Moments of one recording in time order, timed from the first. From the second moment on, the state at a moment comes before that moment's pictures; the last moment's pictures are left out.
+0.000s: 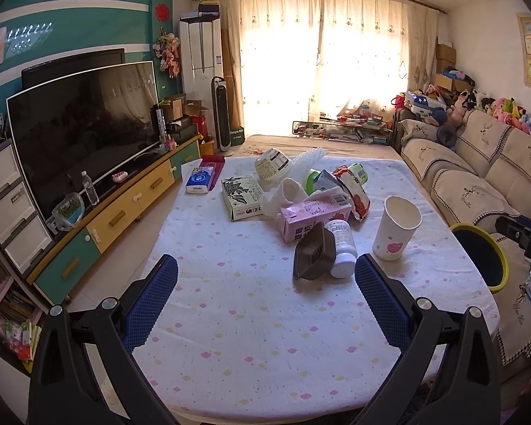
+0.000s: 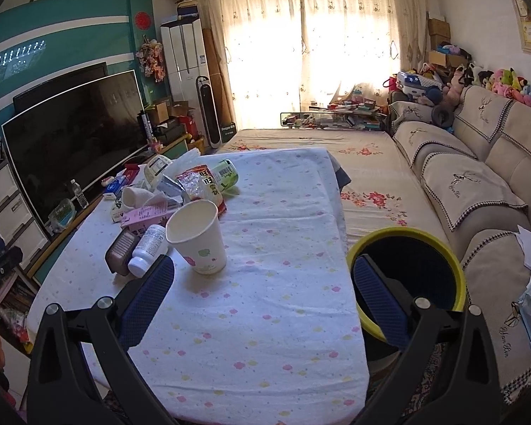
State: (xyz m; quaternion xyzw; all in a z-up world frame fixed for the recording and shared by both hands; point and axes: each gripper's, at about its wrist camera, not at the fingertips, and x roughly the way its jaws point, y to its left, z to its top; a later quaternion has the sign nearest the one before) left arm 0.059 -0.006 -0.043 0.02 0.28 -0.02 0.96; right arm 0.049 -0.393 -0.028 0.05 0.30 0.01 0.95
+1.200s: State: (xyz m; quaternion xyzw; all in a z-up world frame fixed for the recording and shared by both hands) left arm 0.160 -0.033 -0.082 0.02 0.34 -0.06 0.94; right arm 0.159 -0.491 -0.059 0.14 0.37 -0.05 0.92
